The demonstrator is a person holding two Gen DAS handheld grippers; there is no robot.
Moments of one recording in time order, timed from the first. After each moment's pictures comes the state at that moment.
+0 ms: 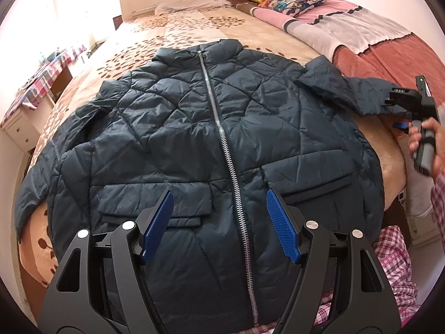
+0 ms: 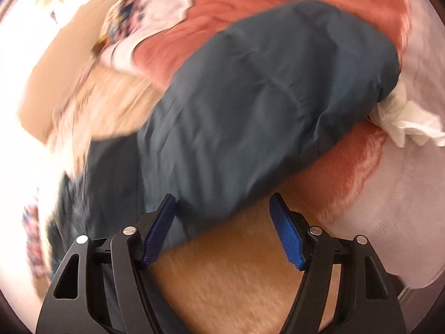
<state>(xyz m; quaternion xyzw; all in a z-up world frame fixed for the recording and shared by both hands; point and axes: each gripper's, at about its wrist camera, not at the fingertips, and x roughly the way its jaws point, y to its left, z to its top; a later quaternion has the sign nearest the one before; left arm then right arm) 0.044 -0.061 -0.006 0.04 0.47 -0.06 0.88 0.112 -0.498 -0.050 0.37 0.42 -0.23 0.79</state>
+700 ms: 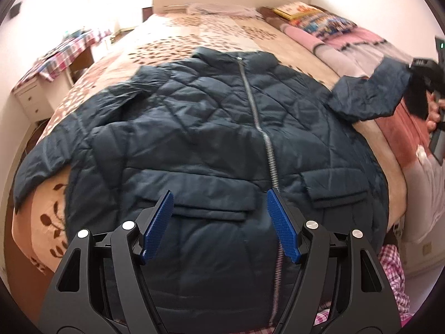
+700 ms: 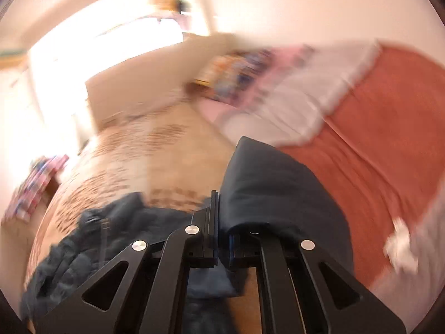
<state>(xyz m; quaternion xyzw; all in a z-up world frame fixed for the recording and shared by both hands) 0.031 0.008 -0.005 -0.04 0.45 -0.01 0.89 0.153 -0.351 0.113 0.11 0.26 -0.09 0.95</state>
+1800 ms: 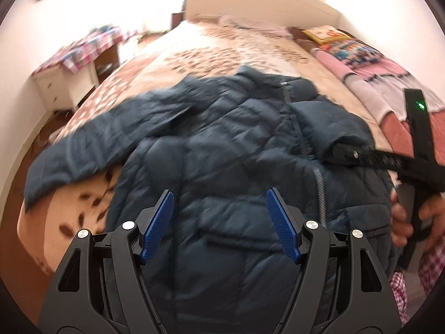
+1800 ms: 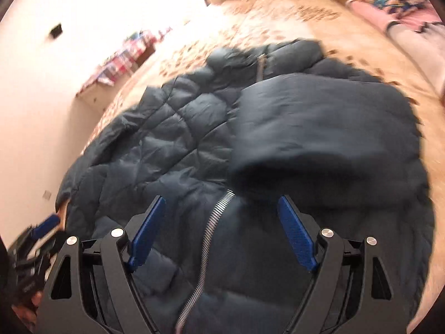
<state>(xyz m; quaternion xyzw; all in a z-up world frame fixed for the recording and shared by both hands) 0.057 0.066 -0.003 -0.06 0.41 0.02 0.91 0.151 -0.131 -0.012 0.07 0.48 0.20 0.85</state>
